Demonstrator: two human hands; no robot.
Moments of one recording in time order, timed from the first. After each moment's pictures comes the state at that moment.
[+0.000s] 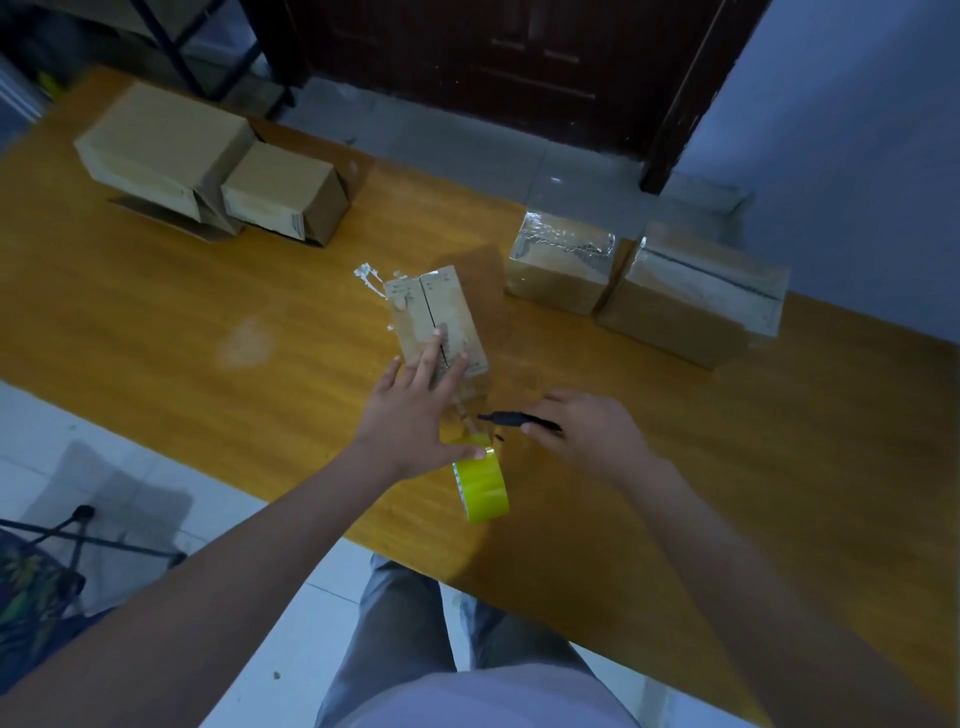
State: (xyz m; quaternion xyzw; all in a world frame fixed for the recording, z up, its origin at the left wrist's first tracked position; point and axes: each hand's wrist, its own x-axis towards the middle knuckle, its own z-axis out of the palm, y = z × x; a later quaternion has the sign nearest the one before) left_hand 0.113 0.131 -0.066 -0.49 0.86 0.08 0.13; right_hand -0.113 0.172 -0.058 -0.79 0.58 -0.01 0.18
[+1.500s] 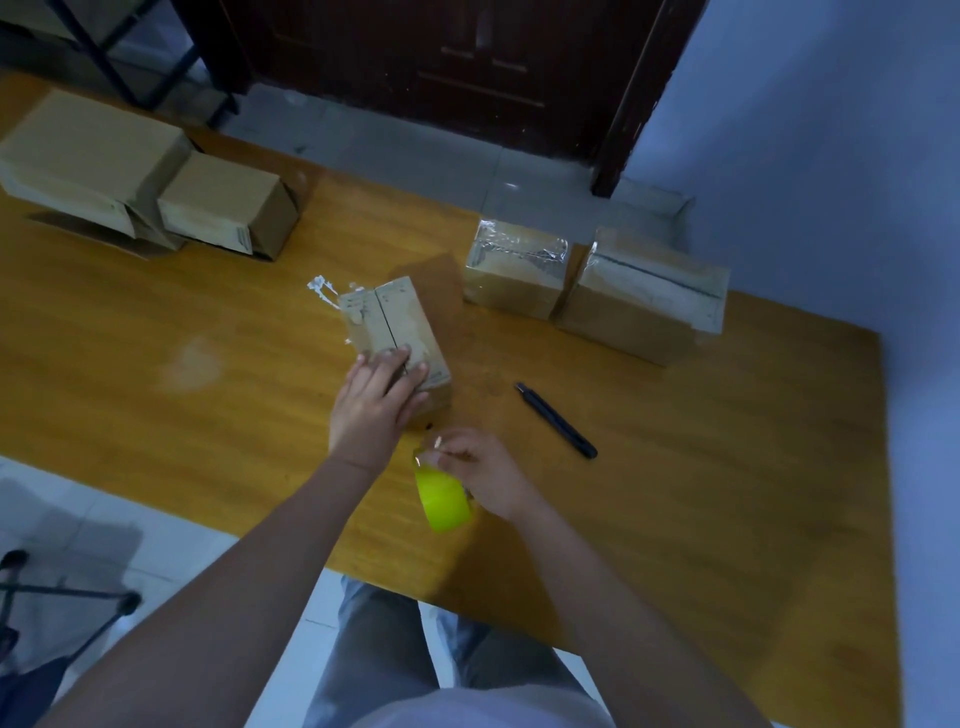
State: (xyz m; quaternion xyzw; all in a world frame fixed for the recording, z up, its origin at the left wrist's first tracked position) left_hand 0.114 0.107 -0.131 -0.44 0.85 -0.01 -0.29; right_hand -0.040 0.190 -0.097 -0.46 0.59 -0.30 0.59
